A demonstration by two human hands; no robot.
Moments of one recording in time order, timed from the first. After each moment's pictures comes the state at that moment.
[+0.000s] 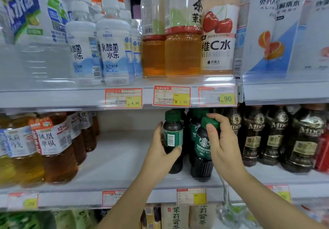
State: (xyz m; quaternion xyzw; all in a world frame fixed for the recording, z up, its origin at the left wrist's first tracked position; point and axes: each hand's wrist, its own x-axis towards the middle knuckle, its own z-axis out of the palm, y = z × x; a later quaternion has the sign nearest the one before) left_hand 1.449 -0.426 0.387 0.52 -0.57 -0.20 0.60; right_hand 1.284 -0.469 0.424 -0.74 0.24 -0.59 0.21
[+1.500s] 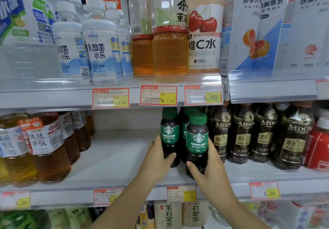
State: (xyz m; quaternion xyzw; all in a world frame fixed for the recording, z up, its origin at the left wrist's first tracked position) left_hand 1.436 -0.435 0.378 0.65 -0.57 -0.15 0.48; right_hand 1.270 -0.460 0.362 -0.77 0.32 -0.50 0.25
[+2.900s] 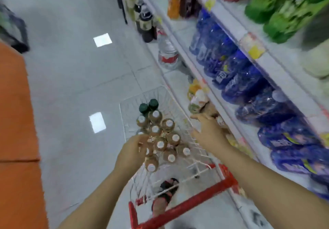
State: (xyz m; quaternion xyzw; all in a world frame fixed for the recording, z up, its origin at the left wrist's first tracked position) left_hand 1.514 0.065 -0.023 0.90 0.09 -0.18 0.38; right_hand 1.563 -0.171 0.009 -0.95 0.01 0.16 0.27
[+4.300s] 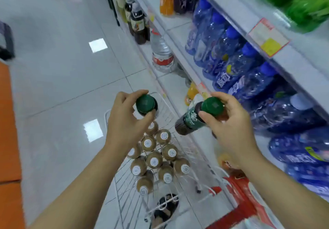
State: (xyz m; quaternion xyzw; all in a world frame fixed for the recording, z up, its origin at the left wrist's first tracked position) left_hand 1.631 0.037 -0.012 0.90 0.01 0.06 0.42; right_hand 1.607 -0.186 0.011 -0.83 0.07 -0.06 0.55
